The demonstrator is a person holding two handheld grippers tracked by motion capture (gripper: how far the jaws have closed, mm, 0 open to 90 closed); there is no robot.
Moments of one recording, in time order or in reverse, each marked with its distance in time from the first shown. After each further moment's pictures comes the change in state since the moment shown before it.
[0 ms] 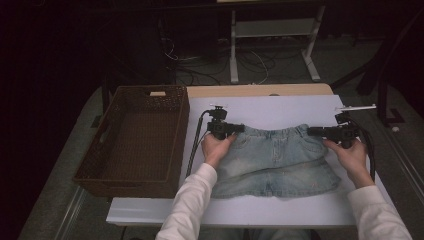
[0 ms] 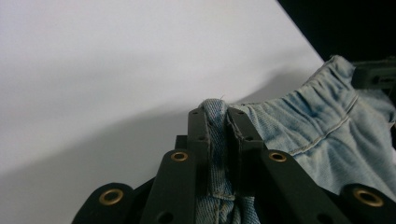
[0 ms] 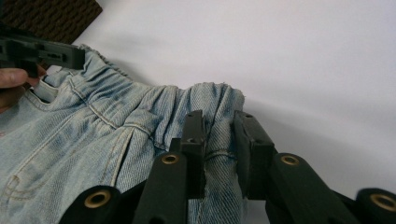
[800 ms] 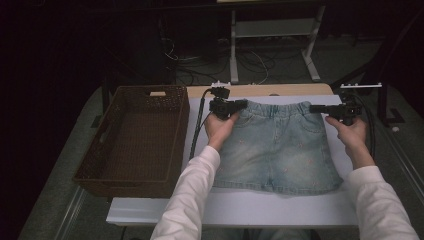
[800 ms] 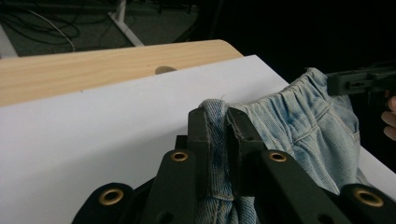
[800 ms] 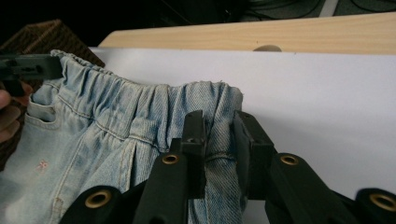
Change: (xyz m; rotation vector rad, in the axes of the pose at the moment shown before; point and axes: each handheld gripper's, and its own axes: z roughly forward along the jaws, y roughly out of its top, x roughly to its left) left arm -0.020 0.054 -0.008 -0.168 0.039 0.155; right arm -0.026 0.056 0.000 -0.097 0.031 0.043
